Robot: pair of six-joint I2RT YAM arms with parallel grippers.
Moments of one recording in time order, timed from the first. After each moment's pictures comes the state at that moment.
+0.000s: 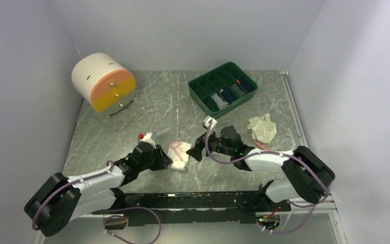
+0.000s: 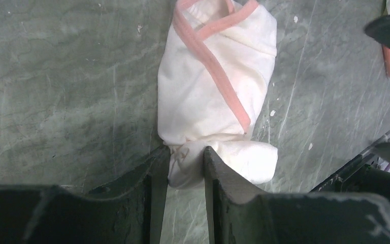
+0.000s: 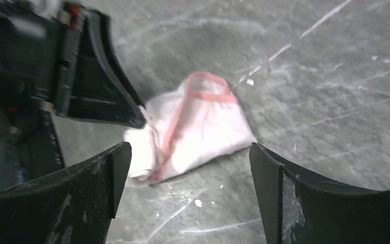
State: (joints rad) left arm -0.69 1.06 0.21 0.18 0.04 -0.87; right arm 0.75 1.31 0.41 0.65 -0.38 0.25
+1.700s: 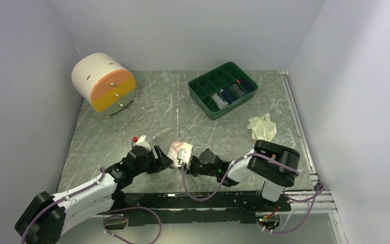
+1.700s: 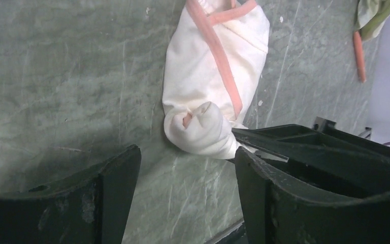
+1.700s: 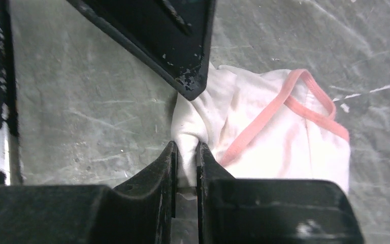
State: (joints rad) left arm -0.69 0.86 0.18 0.04 0.03 -0.92; right arm 1.14 1.69 0.43 0.87 -0.12 -0.24
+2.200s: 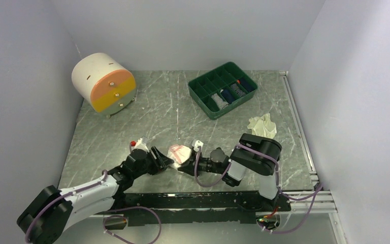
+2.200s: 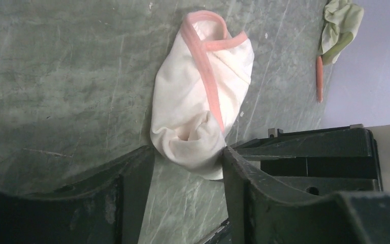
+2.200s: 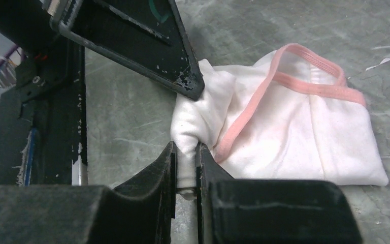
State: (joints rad) left arm -0.69 0.89 0.07 0.25 0.05 -1.13; right arm 1.02 1.91 0.32 1.39 -0.34 0.25
